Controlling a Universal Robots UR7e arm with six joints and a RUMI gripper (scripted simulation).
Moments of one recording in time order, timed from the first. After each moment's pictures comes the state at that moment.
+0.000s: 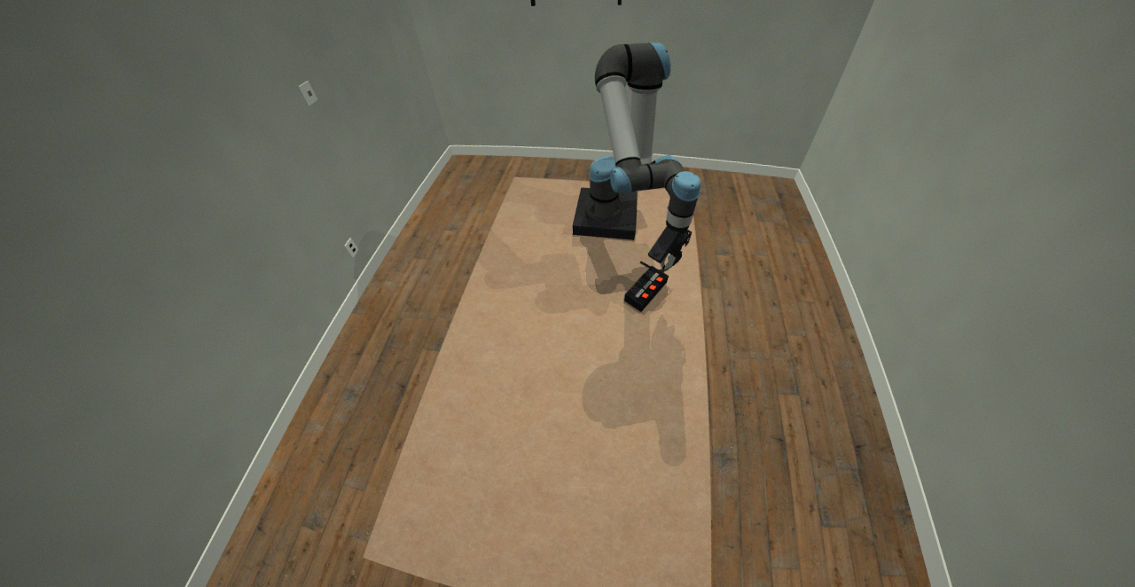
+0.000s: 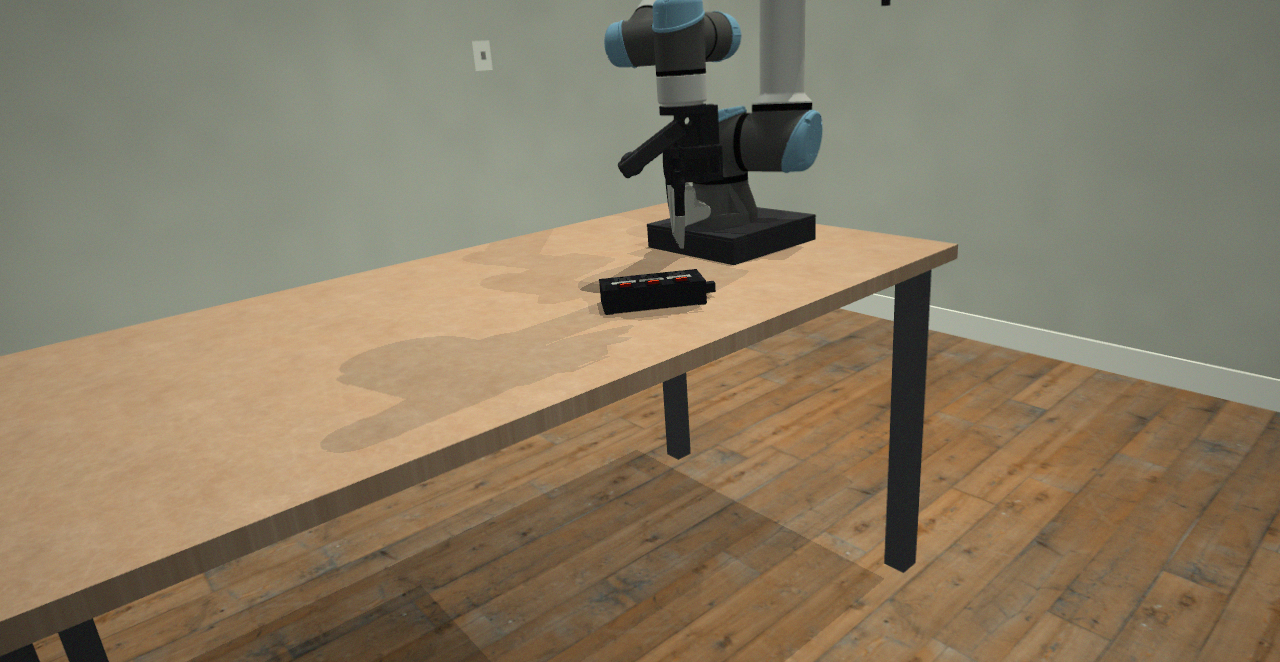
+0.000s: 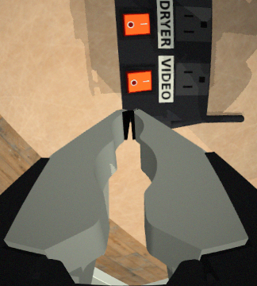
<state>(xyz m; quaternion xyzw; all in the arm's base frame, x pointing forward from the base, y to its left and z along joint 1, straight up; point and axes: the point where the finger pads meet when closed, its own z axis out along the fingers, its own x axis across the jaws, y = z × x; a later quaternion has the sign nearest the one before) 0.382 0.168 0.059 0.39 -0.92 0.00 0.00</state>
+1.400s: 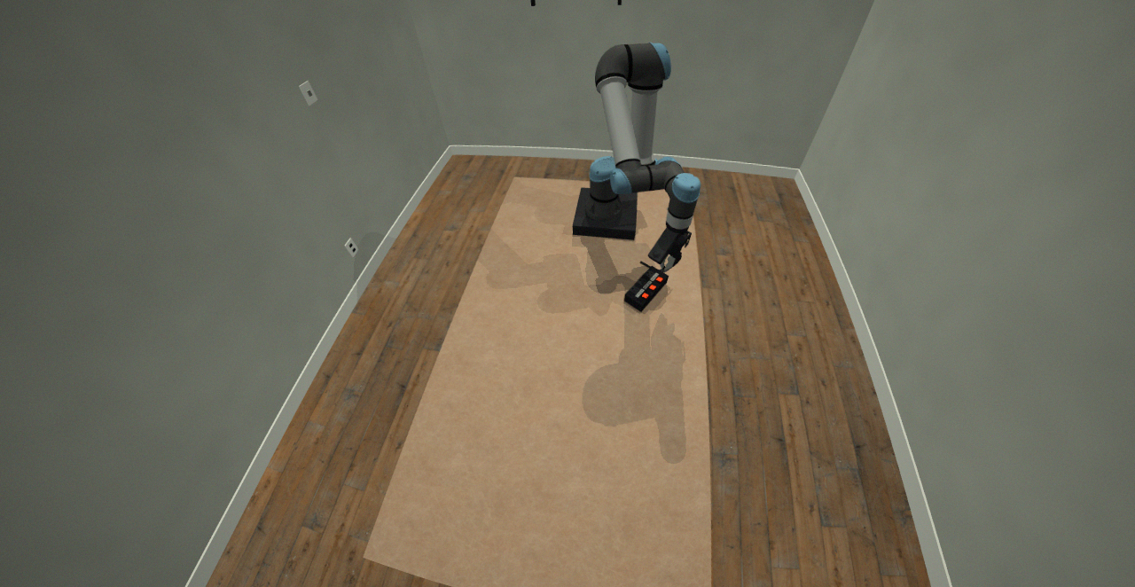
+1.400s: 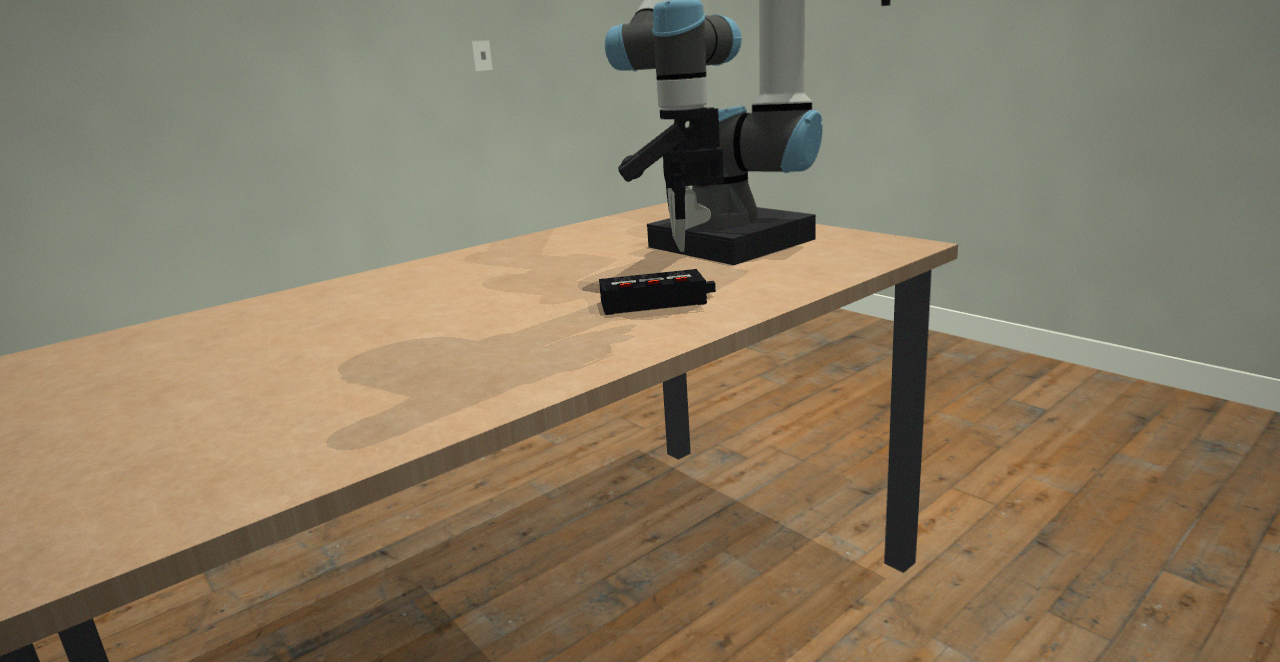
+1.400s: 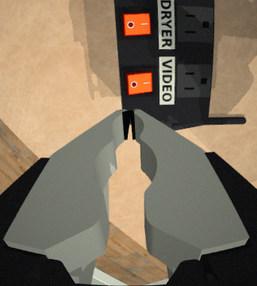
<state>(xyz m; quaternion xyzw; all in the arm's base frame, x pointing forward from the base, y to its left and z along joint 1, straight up) 0.382 0.168 0.054 0.39 -0.92 0.00 0.00</state>
